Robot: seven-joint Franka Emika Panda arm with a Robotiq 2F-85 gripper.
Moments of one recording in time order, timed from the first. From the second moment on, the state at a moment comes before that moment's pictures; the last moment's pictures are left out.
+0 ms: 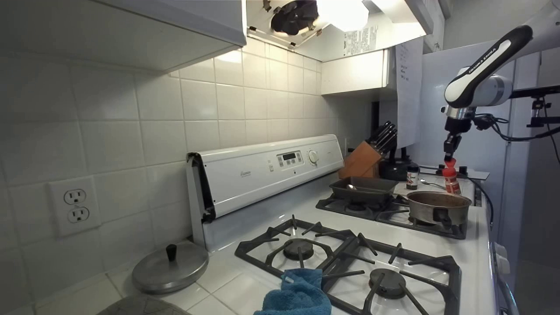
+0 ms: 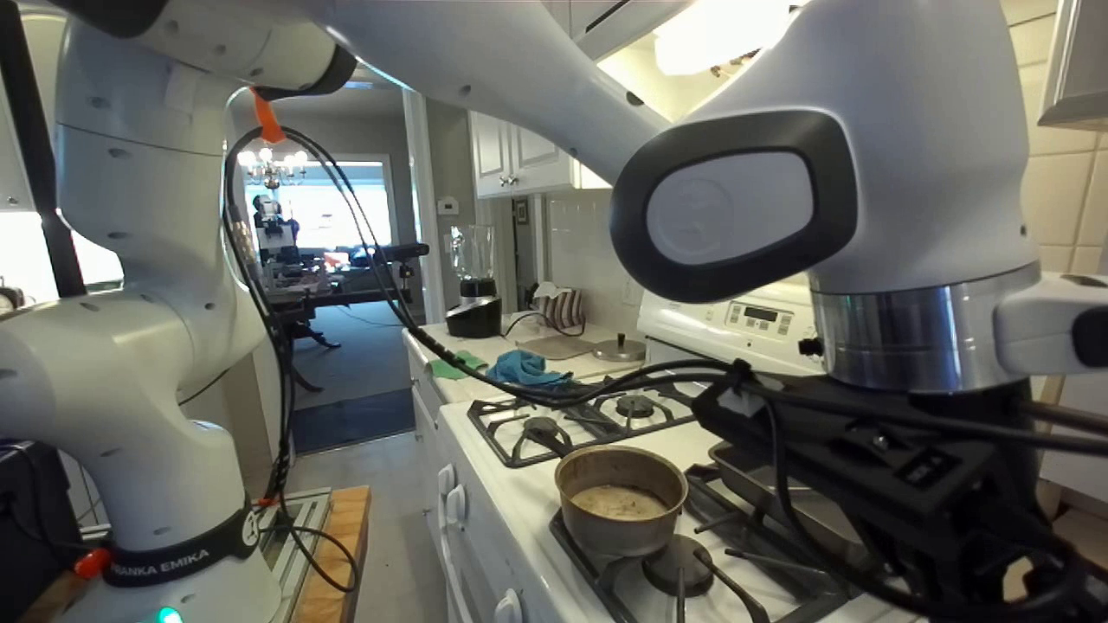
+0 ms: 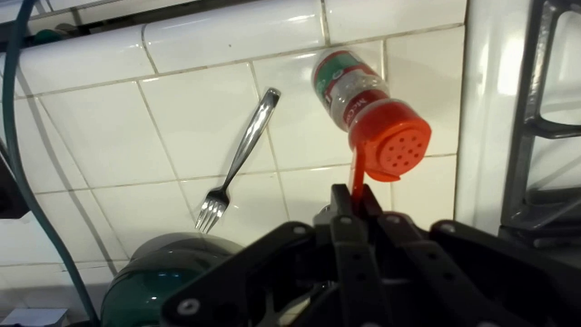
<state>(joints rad) -0.39 0.28 -0.22 -1.95 0.06 2.47 -0.65</state>
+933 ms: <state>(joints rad) -0.39 0.28 -0.20 -1.95 0.07 2.60 -0.62</state>
